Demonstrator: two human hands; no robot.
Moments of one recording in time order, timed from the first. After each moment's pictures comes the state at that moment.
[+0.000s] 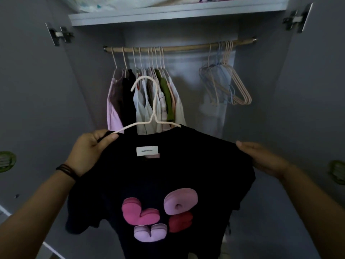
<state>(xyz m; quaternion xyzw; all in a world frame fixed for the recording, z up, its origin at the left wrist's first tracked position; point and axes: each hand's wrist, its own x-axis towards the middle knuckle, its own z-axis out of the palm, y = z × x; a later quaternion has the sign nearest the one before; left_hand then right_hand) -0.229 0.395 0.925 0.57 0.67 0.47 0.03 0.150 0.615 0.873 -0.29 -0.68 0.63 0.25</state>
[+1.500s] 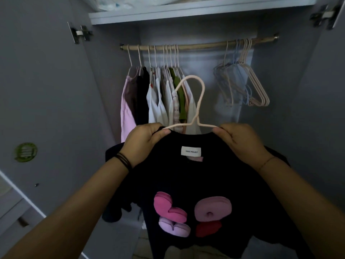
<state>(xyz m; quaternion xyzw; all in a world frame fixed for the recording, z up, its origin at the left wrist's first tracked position) -0.169 0.445 0.926 0.65 0.64 0.40 -0.02 0.066 0.583 0.925 -0.22 -0.90 0.07 0.37</state>
